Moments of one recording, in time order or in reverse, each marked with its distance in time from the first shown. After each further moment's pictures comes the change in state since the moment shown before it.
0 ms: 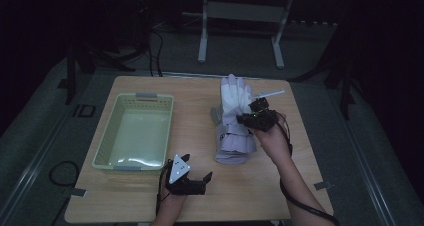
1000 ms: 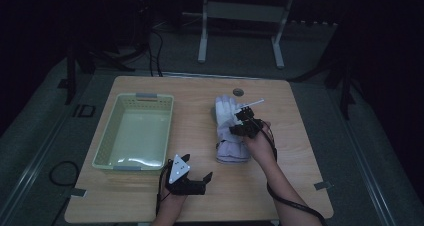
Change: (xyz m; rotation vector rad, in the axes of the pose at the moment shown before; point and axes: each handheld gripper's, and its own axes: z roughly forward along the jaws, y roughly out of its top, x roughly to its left) left arm 0.000 0.000 0.000 -0.001 -0.008 -0.002; right arm -0.007 -0.024 0.074 0.157 -0.045 0.043
